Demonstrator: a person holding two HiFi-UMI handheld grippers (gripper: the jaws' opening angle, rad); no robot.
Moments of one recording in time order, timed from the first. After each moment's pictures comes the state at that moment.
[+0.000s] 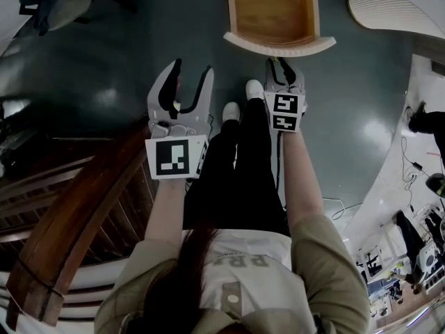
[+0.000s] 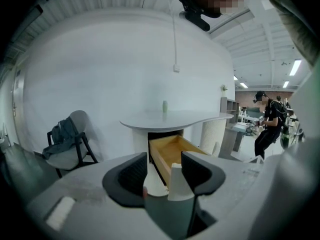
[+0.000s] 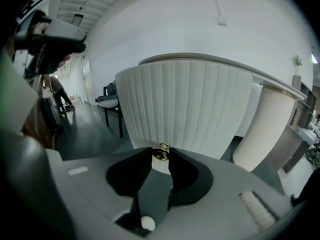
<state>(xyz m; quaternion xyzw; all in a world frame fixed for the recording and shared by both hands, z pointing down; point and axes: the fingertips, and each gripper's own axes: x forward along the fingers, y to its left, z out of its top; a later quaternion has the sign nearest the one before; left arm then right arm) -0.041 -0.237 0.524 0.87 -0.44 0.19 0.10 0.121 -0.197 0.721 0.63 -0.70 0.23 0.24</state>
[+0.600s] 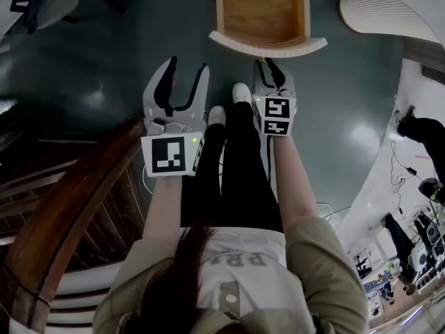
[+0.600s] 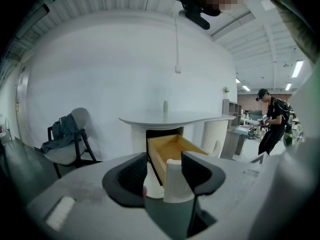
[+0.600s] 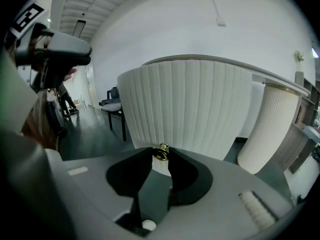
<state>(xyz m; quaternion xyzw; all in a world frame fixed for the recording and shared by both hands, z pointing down) -0.024 -0.233 0.548 0.87 -0.45 0.17 0.10 0.122 -0.197 0.720 0.62 -0.72 0.23 0.21</state>
